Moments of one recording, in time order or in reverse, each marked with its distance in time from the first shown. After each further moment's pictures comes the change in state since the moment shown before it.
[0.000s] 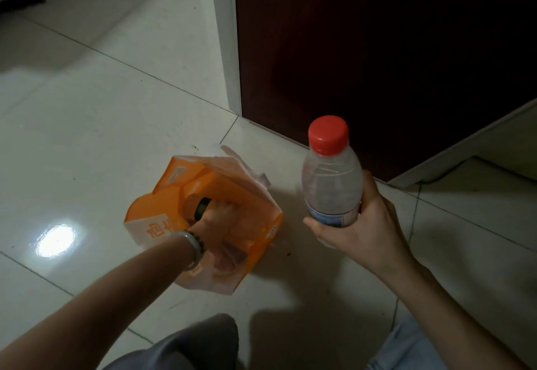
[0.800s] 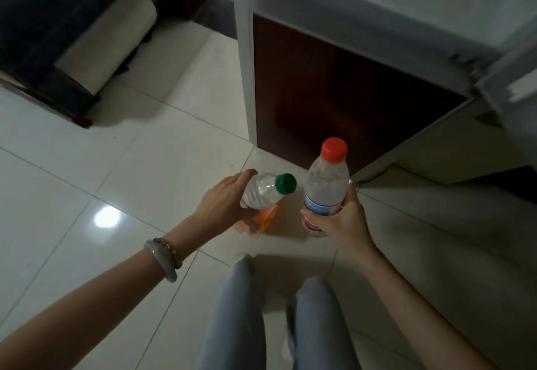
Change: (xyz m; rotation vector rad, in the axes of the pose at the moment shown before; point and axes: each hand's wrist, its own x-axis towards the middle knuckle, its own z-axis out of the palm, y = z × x) left_hand -0.375 0.028 -0.449 -0.608 0.386 -0.014; right_hand -0.027 -0.346 -0.257 0.333 -0.017 0.343
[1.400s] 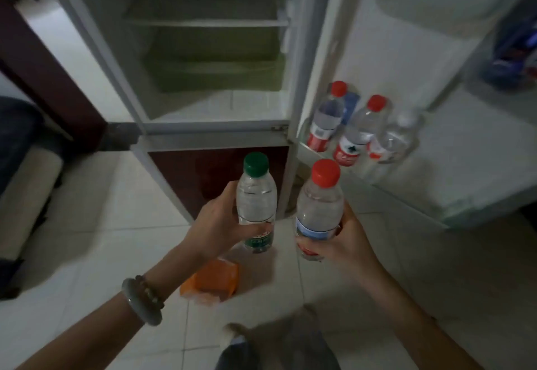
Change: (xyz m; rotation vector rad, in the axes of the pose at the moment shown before) left_hand -0.021 0.257 -0.155 -0.241 -0.048 0.421; right_hand -0.156 -0.154 -0.169 0.240 0.386 -0.018
